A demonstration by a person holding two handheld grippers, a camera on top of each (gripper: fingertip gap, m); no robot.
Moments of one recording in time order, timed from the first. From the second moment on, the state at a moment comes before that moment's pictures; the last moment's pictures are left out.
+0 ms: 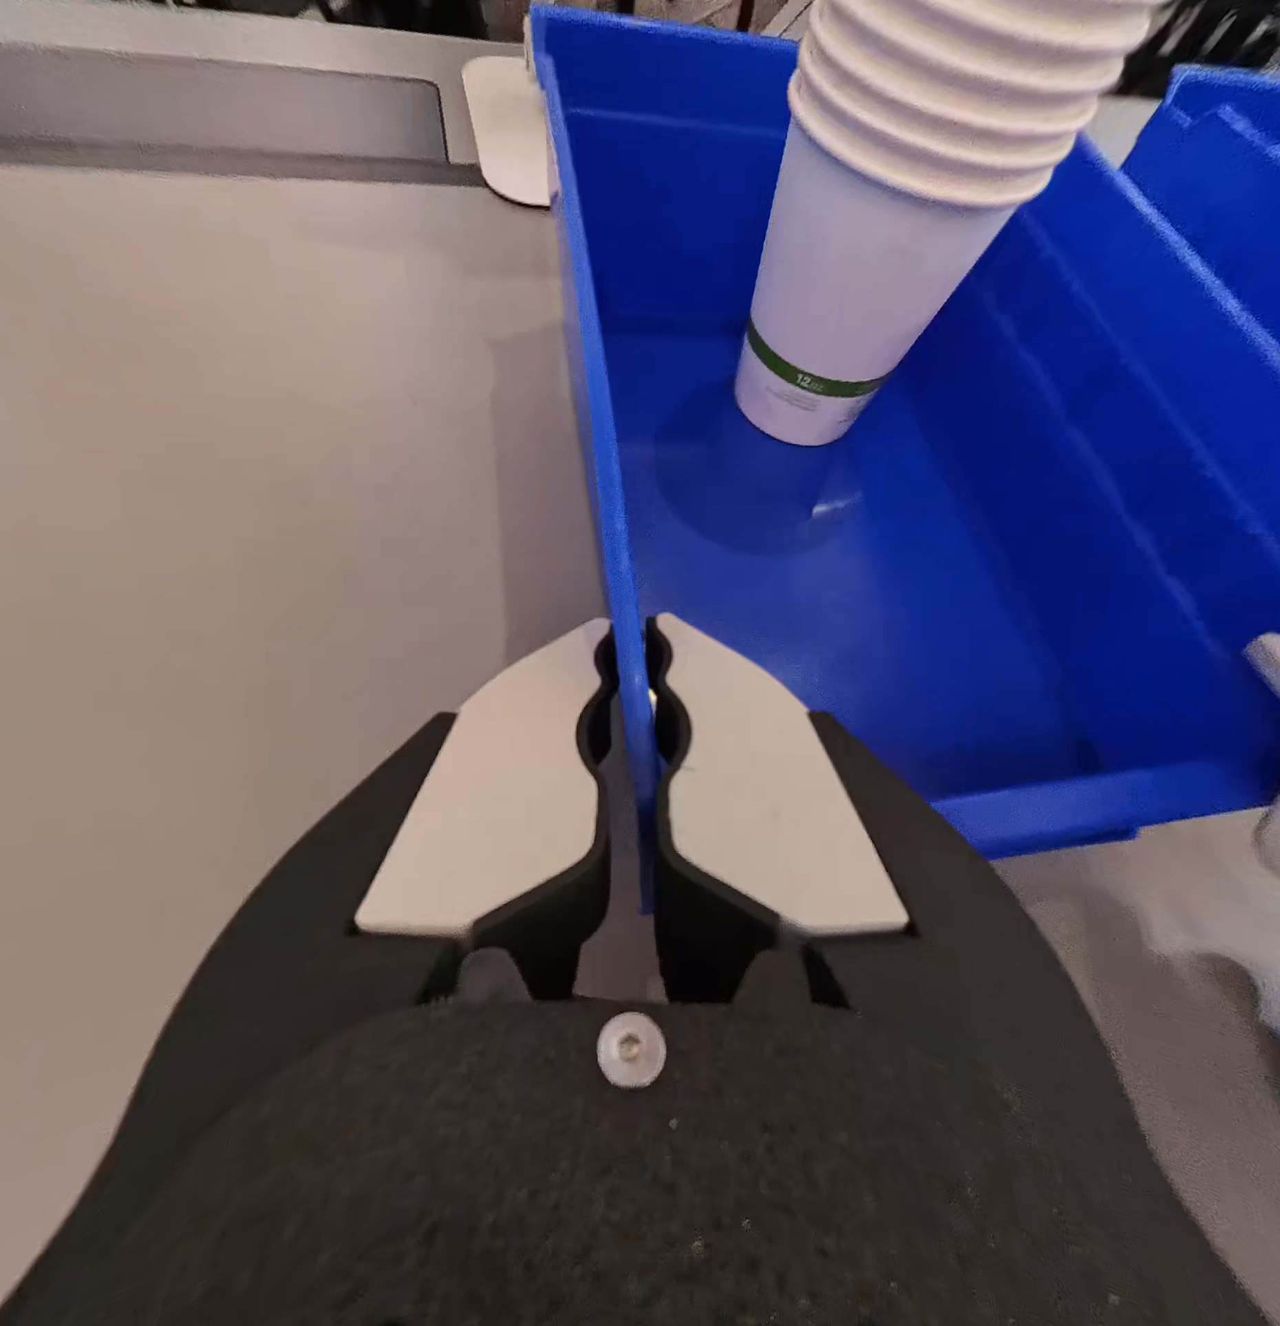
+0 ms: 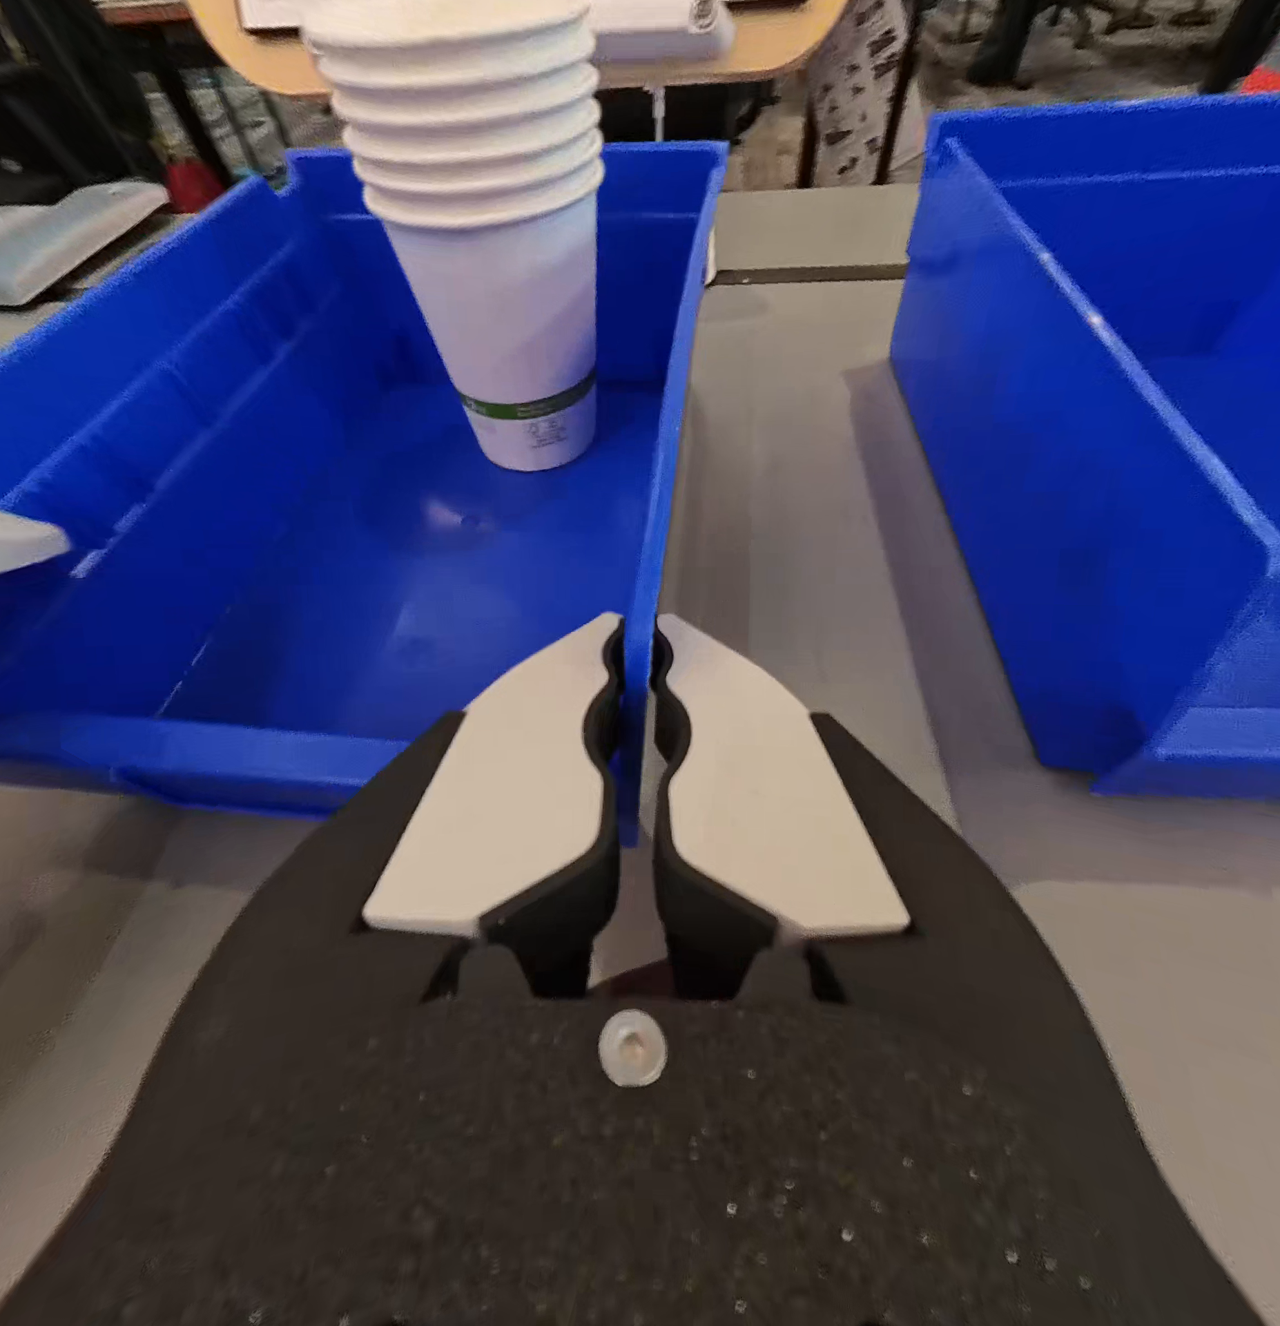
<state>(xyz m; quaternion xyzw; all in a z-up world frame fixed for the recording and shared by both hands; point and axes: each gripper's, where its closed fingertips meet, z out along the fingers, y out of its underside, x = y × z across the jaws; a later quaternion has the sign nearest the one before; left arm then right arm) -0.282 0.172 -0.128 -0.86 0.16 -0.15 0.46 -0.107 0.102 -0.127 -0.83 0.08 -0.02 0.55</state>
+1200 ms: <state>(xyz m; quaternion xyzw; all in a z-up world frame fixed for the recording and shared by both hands) -0.551 0.242 -0.126 -0.87 0.04 -0.09 0.49 -0.367 0.191 -0.127 -0.84 -0.04 0.04 0.55</state>
